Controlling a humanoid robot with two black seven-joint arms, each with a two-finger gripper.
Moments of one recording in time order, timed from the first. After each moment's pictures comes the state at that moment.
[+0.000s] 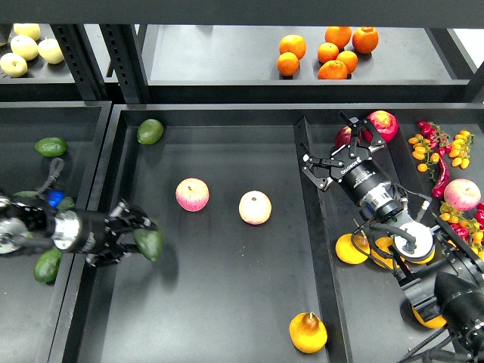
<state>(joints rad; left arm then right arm) -0.53 0.68 -0.67 -1.06 0.44 -0.49 0.49 0.54 0.02 1.20 0.62 -0.17 0.58 -0.04</state>
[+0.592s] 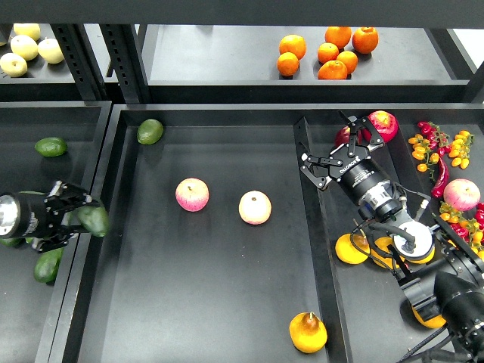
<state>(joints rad) -0.49 0.75 -0.72 -0.87 0.37 -0.49 0.49 0.54 0.02 1.21 0.63 -0.17 0.58 -0.04</state>
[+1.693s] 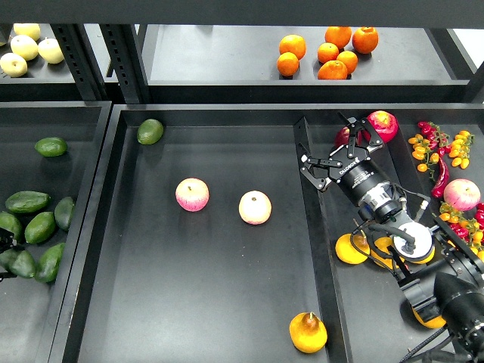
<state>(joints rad) -0.39 0.73 -0.71 -0.63 0.37 -0.49 0.49 0.53 0.01 1.20 0.63 -0.17 0.58 -0.04</state>
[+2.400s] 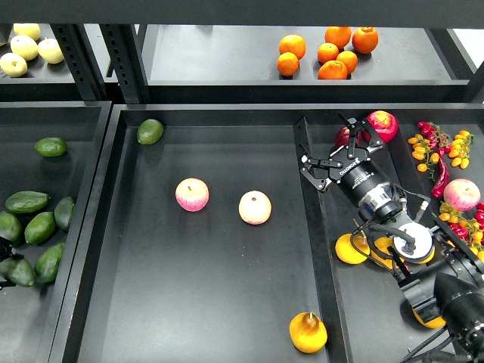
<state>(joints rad) -0.38 0.69 -0.71 -0.56 0.37 -0.49 0.49 0.53 0.02 1.20 0.63 -0.17 0.58 -0.04</state>
